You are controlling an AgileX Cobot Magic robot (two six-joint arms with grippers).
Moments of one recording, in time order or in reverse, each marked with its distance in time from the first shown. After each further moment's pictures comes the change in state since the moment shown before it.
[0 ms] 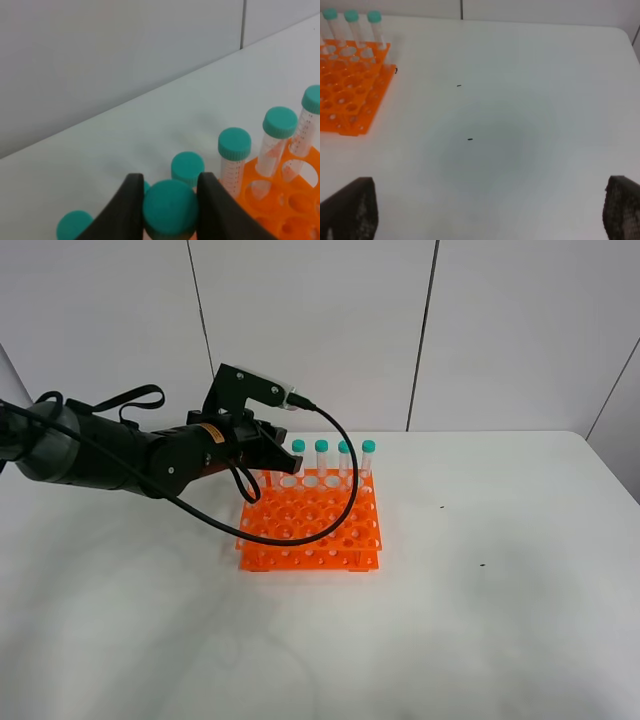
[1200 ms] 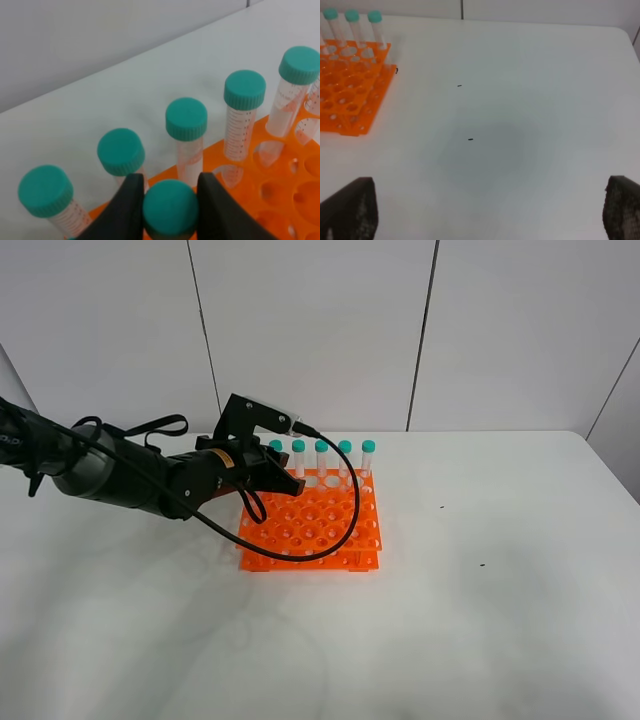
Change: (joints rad) left arm 0.000 0.108 0.000 0.000 -0.052 -0.023; right arm 0.000 0.000 0.000 0.001 0.000 0.000
